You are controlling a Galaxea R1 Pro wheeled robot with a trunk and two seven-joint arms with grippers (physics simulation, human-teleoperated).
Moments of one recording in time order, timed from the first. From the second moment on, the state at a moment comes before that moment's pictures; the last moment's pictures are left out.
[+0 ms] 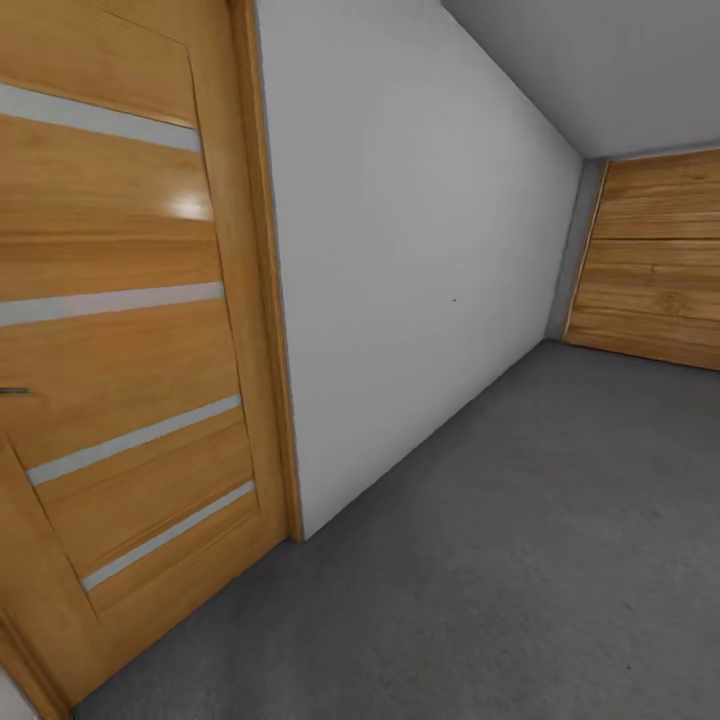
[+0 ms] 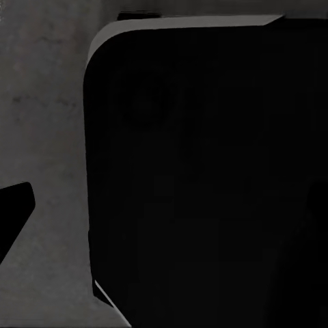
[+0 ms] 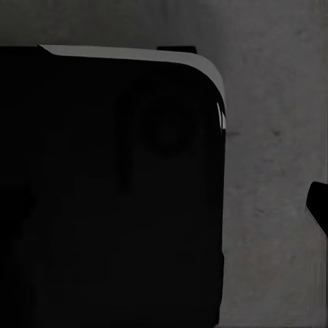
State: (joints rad) left arm 0.00 -0.01 0.01 -0.03 0.02 -0.01 0.00; right arm 0.00 -0.01 -0.01 0.00 0.00 -0.13 0.00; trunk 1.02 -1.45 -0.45
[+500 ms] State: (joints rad) left arm 0.00 -0.01 0.01 -0.04 0.10 0.00 0.00; right arm 0.00 -0.02 0.01 0.00 0.01 -0.13 0.00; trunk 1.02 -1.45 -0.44
